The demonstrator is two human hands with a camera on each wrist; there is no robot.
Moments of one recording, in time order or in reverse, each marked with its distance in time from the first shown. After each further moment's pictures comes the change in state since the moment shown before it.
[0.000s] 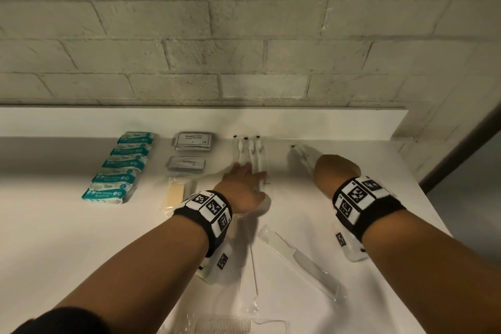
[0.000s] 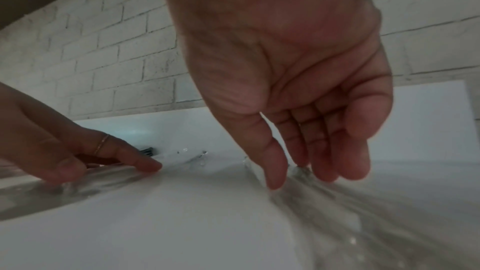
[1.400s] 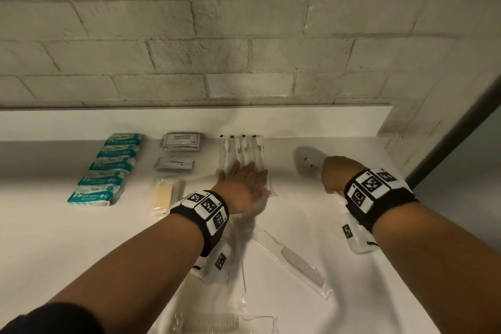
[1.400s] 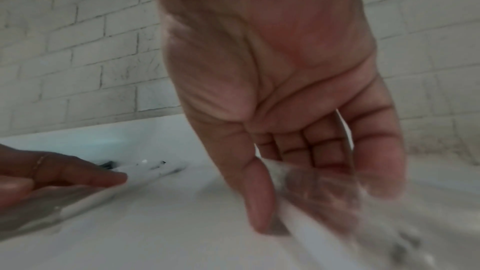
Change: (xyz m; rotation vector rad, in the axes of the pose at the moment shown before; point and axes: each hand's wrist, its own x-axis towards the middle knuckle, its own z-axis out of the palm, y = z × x) left_hand 0.000 0.020 0.005 0.049 0.041 0.055; right_hand 0.016 0.041 -0.004 -0.293 -0.152 -0.130
